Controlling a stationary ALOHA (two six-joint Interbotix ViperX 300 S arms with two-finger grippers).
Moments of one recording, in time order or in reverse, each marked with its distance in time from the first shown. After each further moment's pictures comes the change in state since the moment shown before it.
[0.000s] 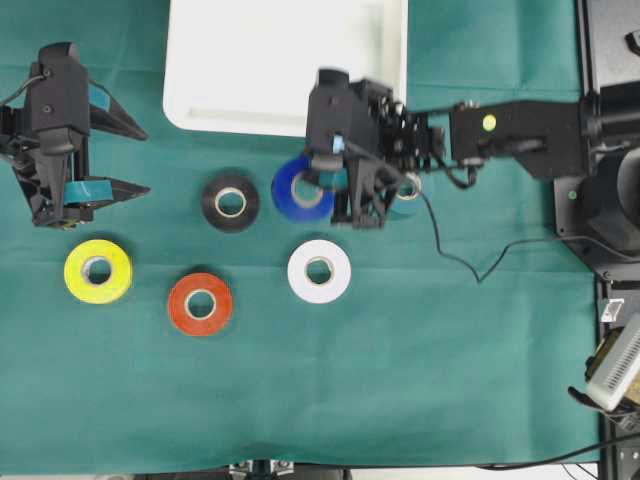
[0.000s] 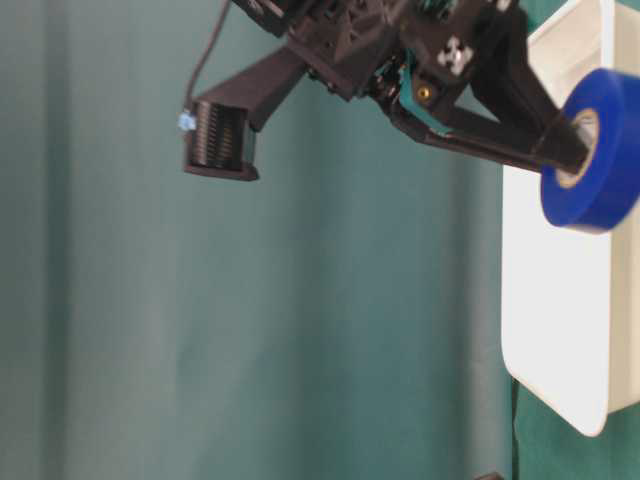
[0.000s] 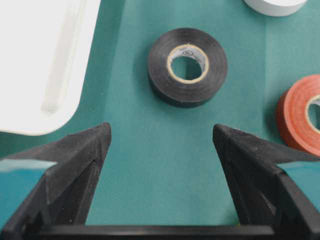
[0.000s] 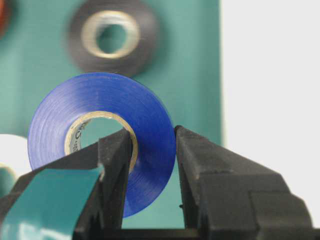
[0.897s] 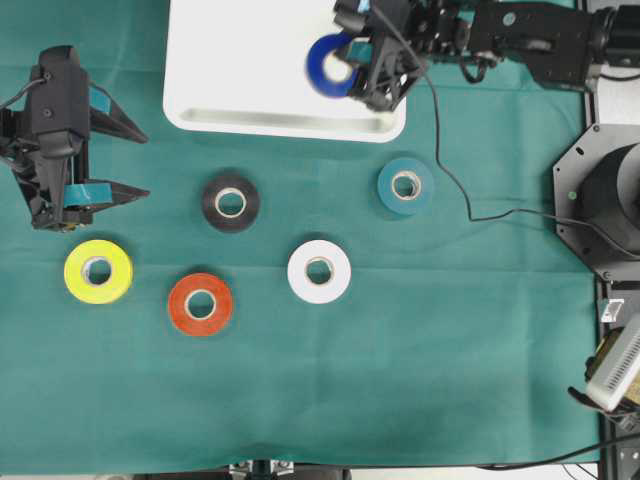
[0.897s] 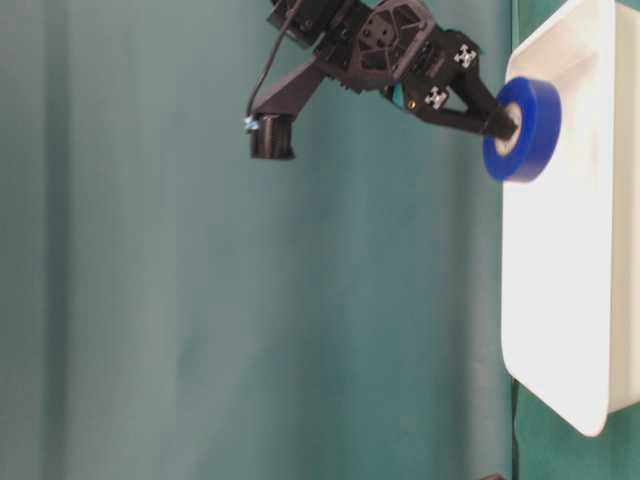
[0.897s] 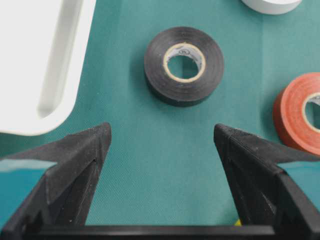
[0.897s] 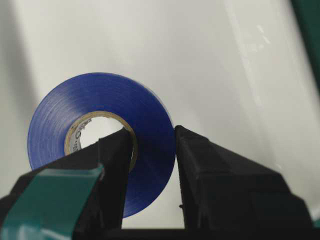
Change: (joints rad) left arm -0.008 0.002 0.000 0.000 0.000 0.000; right arm -0.370 0.000 0.034 -0.123 -0.002 -0.002
